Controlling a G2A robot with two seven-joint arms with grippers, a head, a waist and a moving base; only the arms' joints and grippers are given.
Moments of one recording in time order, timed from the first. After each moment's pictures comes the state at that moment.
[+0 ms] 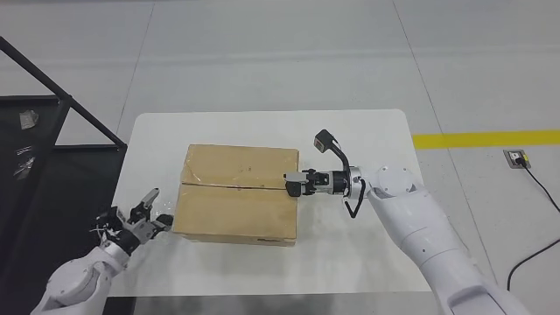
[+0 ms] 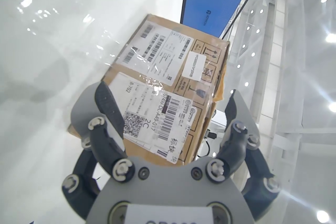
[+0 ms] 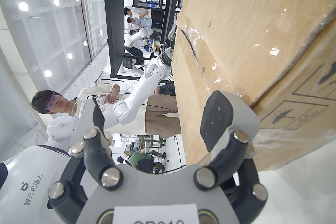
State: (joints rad) left arm 1.22 -0.97 -1.50 -1.19 -0.63 -0.11 -0.63; right arm -0.43 -1.42 0.98 -0.64 0.40 -0.53 1.27
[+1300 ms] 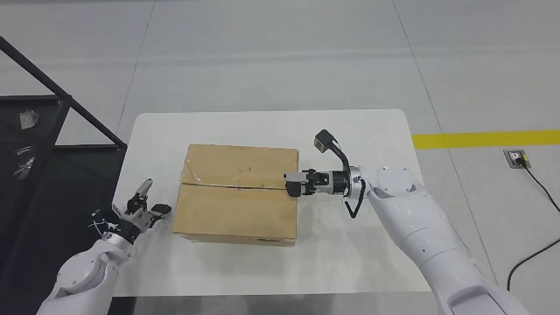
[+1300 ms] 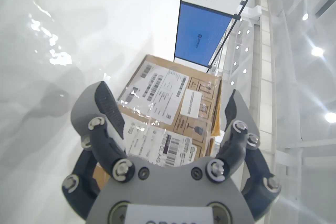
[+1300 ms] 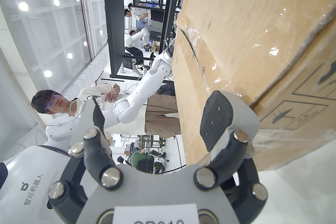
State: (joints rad) left arm 1.12 -1.01 -1.49 -1.05 -0.63 -0.18 -0.59; right arm -0.43 -1.42 0.98 -0.64 0.40 -0.53 1.27
